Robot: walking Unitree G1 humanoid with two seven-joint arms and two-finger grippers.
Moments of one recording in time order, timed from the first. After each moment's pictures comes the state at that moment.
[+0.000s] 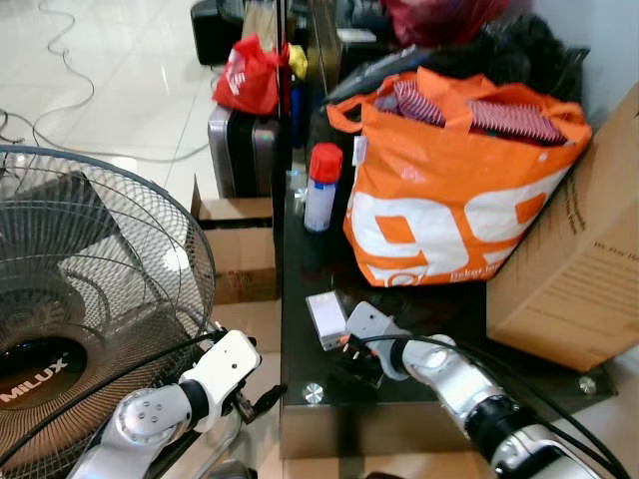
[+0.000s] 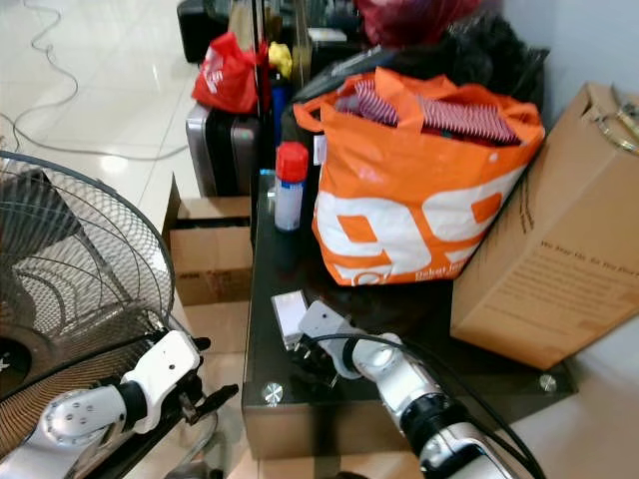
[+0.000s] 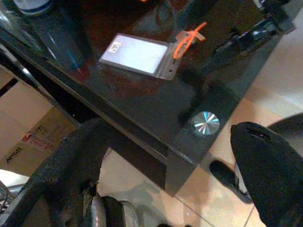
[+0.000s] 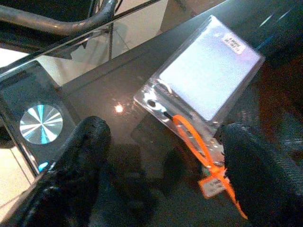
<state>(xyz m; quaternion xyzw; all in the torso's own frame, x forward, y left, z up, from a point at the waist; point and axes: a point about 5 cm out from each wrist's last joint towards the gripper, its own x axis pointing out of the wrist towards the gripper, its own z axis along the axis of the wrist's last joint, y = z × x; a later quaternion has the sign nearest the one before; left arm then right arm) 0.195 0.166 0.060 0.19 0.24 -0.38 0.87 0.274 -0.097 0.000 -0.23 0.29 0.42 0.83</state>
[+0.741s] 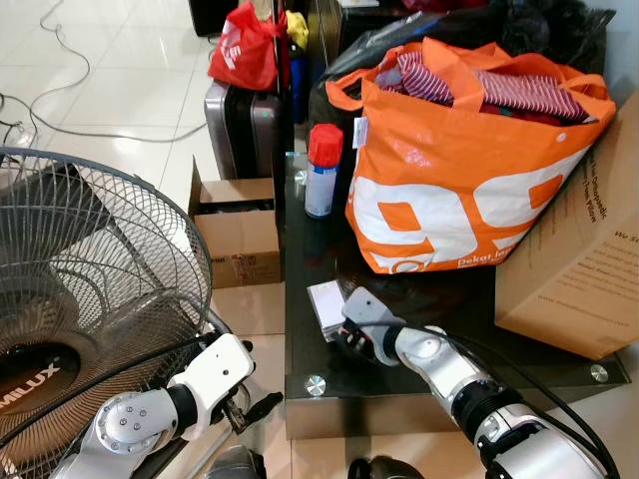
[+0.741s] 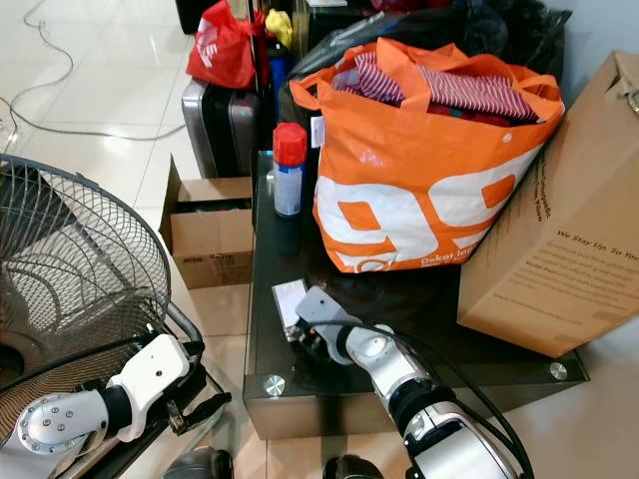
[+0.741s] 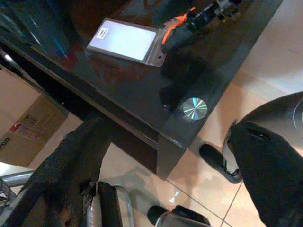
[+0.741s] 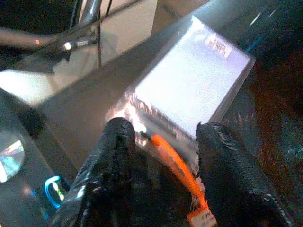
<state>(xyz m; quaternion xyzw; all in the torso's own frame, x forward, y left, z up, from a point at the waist) 0.185 0.169 0.076 0.20 0.24 -0.39 0.86 0.290 -0.095 0.003 -0.23 0.26 0.39 0.85</state>
